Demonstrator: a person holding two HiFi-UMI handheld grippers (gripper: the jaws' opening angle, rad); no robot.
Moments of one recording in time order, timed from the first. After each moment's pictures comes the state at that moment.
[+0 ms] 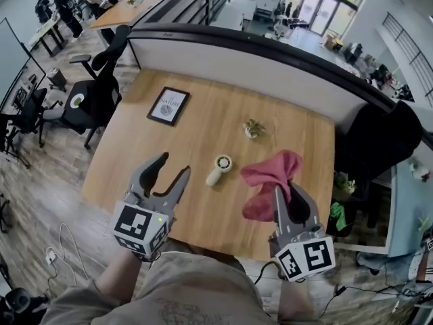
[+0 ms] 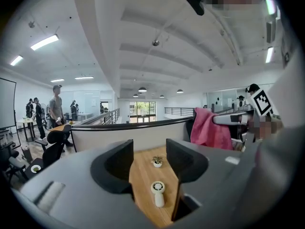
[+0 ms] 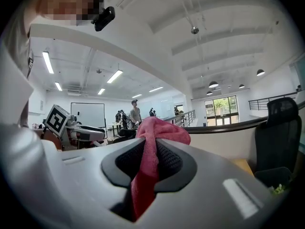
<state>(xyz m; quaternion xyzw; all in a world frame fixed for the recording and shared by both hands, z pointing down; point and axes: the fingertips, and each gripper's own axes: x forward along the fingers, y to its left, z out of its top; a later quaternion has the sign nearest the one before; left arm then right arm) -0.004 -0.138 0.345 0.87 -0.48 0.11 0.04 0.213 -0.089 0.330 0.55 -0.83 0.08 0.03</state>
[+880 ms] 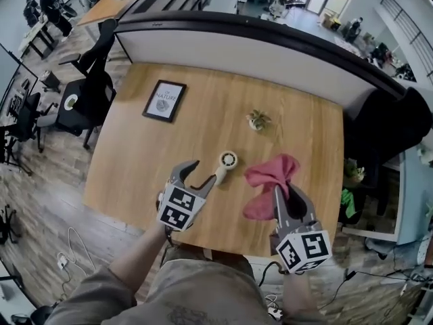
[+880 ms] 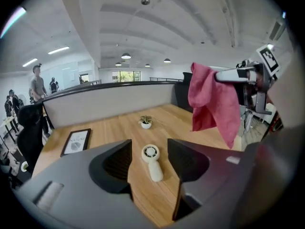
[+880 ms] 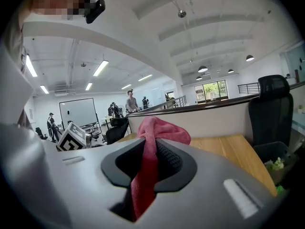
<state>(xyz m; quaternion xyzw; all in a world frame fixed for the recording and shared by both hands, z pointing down) 0.040 -0.185 0.537 0.88 -0.37 0.29 0.12 0.212 -0.122 0.422 0.57 -0.80 0.17 0.06</state>
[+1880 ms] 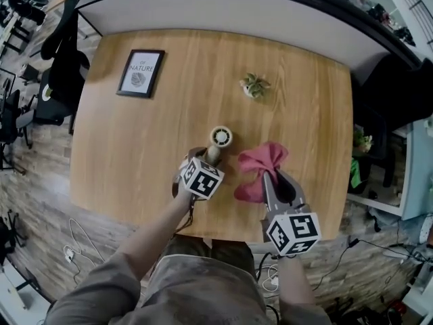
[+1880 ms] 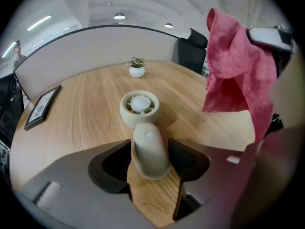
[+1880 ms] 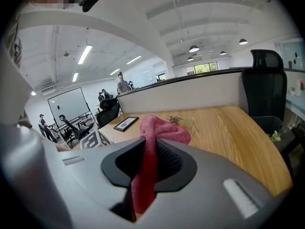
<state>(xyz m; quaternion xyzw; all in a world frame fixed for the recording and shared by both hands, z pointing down) 0.088 -0.194 0.751 0.81 -0.30 0.45 0.22 0.215 -0.141 0.556 0.58 -0.75 0.28 0.12</state>
